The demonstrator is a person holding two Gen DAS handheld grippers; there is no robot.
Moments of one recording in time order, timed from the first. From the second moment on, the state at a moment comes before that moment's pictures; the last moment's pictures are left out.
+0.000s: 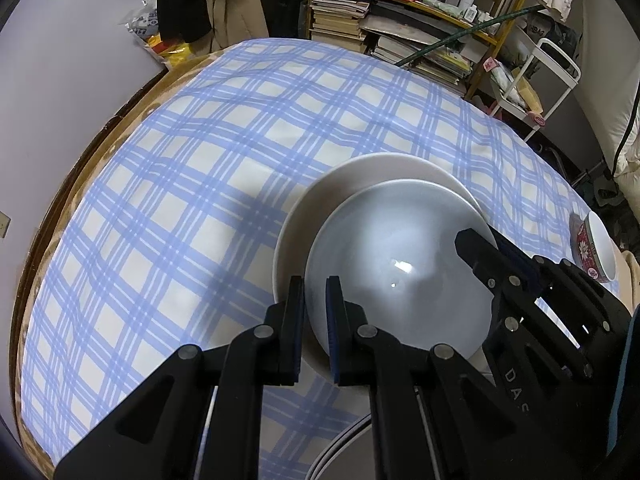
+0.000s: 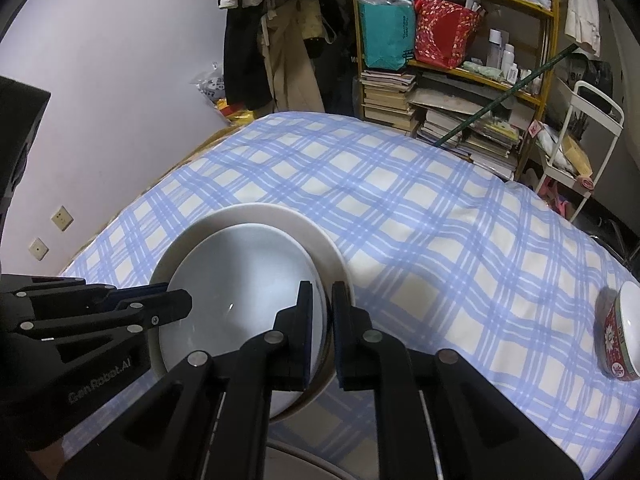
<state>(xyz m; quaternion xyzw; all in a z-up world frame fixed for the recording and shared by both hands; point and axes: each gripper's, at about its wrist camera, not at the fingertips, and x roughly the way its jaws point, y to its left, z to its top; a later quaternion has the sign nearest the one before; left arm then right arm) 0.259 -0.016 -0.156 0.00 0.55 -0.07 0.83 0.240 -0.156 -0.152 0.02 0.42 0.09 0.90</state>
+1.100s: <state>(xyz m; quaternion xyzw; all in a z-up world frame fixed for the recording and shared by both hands) 0.229 -0.073 -0.094 0.05 0.48 -0.05 0.88 0.207 -0.288 -0.078 0.08 0.39 0.01 0.92</state>
